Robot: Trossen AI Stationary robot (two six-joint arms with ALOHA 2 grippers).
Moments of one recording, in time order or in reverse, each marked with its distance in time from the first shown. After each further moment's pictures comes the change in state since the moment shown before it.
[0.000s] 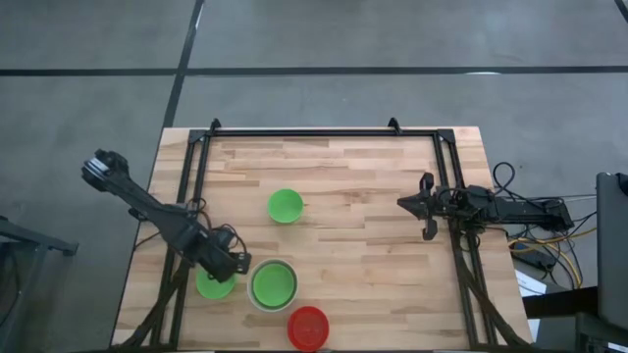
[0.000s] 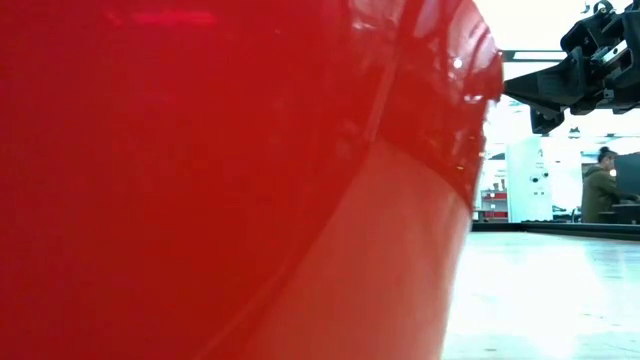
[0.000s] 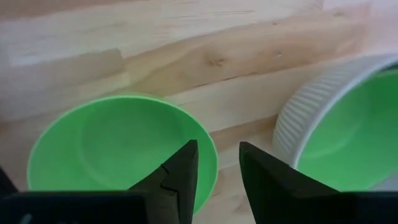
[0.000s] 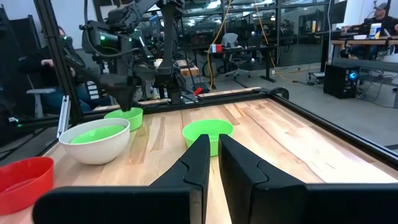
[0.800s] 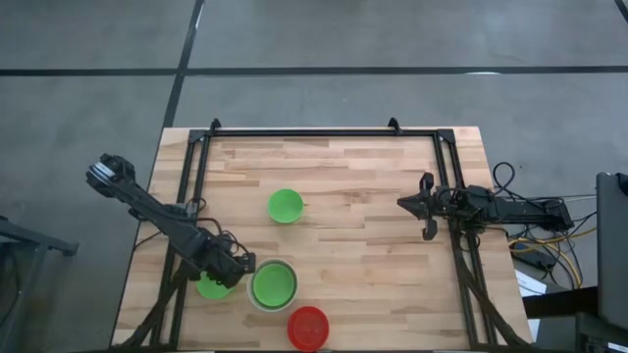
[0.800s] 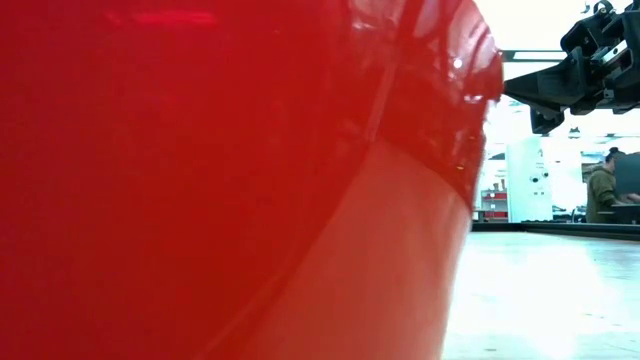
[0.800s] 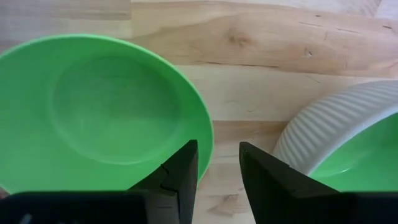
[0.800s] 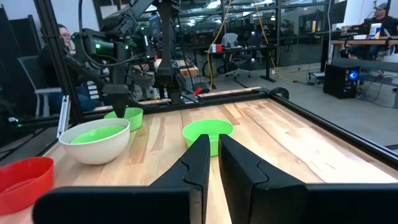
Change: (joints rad) left arm 0.000 0.096 0.000 0.086 0.065 -0.261; right arm 0.000 0.000 0.000 0.000 0.000 0.000
